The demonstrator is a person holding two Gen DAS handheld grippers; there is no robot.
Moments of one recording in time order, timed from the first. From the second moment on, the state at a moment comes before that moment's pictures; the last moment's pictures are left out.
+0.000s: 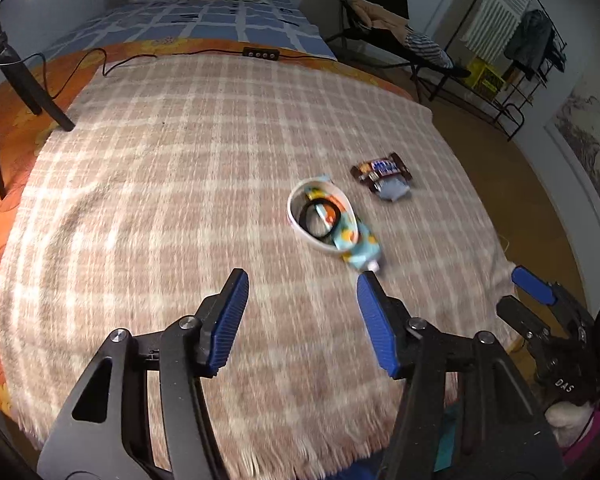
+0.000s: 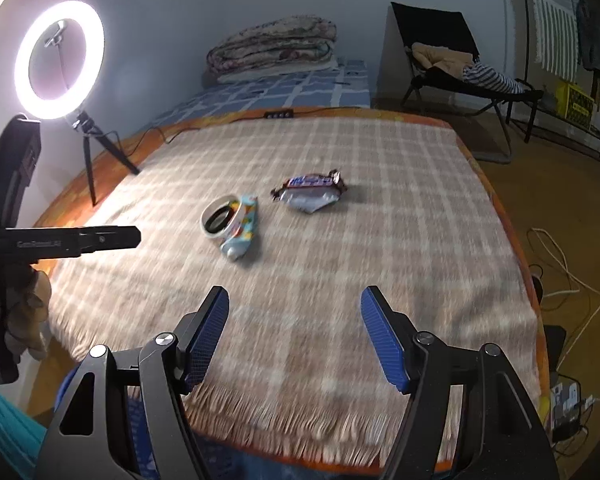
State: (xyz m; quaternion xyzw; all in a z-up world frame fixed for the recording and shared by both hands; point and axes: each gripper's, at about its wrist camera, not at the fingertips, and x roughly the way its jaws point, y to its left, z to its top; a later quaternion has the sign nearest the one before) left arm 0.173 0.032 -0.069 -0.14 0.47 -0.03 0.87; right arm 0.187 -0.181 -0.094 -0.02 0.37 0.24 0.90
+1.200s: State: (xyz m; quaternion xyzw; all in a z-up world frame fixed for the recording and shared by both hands) left arm 0.283 0.026 -0.123 -0.14 0.49 -0.03 0.86; right arm 0.346 -0.173 -0.129 0.07 0.41 0.24 0.88
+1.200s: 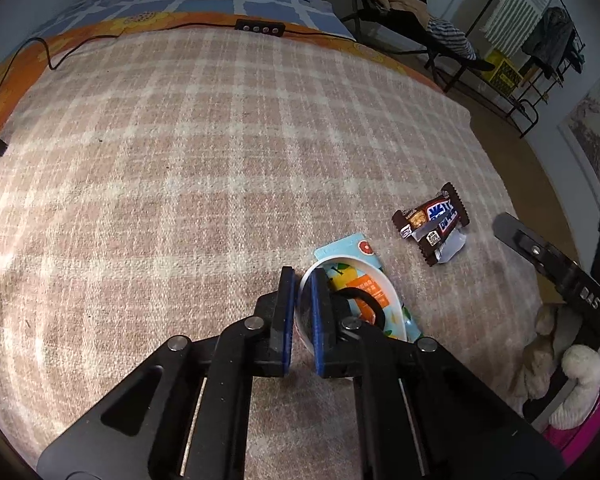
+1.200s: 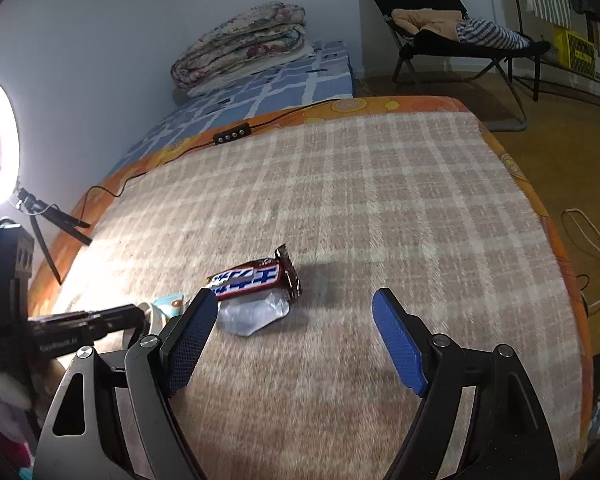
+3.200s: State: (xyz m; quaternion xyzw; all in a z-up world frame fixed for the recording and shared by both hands) left arm 0.170 0.044 -0.029 -0.15 0.41 -0.04 0.90; right arm 0.304 -0.110 -0.091 0.02 0.38 0.30 0.87
